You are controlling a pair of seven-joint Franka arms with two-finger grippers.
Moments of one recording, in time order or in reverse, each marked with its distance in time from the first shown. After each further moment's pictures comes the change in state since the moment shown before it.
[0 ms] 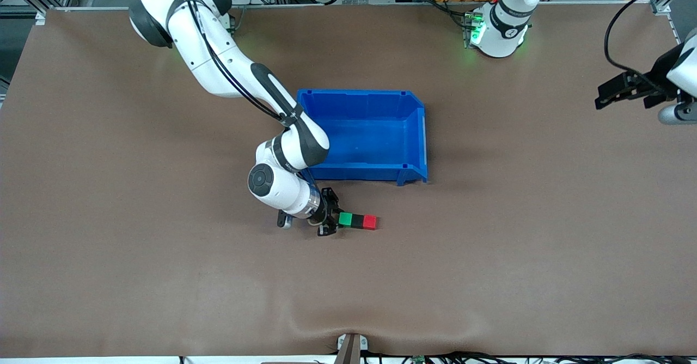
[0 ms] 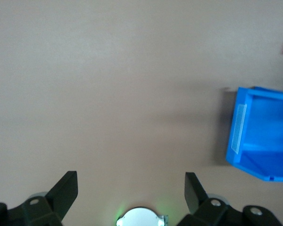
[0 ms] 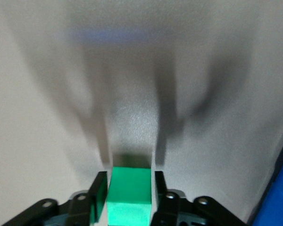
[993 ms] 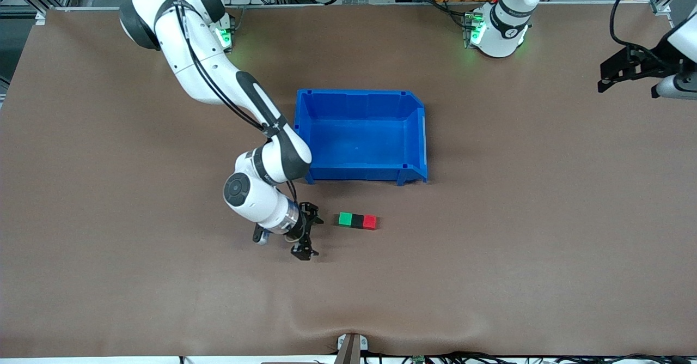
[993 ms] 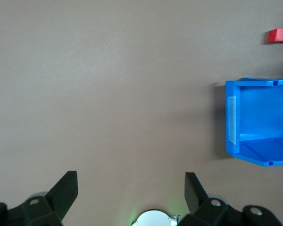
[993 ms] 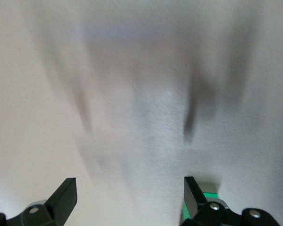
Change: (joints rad) left arm -0.007 -0.016 -0.046 0.051 0.006 -0.012 0.075; right arm -0.065 -0.004 -0.048 0.050 -0.044 0.010 -0.002
